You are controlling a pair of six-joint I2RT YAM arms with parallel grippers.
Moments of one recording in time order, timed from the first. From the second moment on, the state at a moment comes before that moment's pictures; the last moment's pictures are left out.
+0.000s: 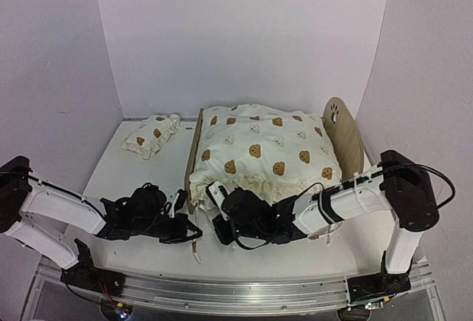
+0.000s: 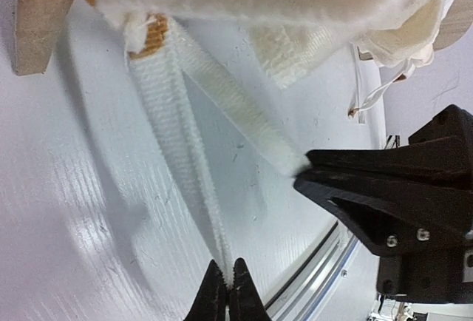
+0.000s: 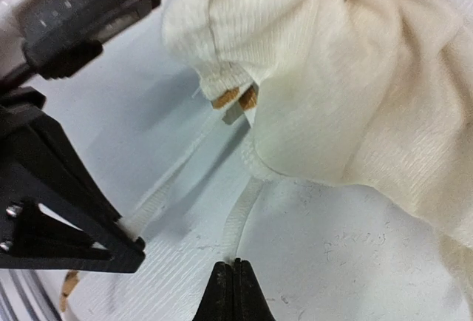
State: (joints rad) left arm -1.01 1.34 0.39 0.30 0.21 -0.99; right arm 1.26 1.90 1.05 0.12 0.27 0.40
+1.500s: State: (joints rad) left arm -0.97 1.27 0.32 0.39 -0.12 -1.11; right arm 1.09 2.03 1.07 0.29 -0.59 0.14
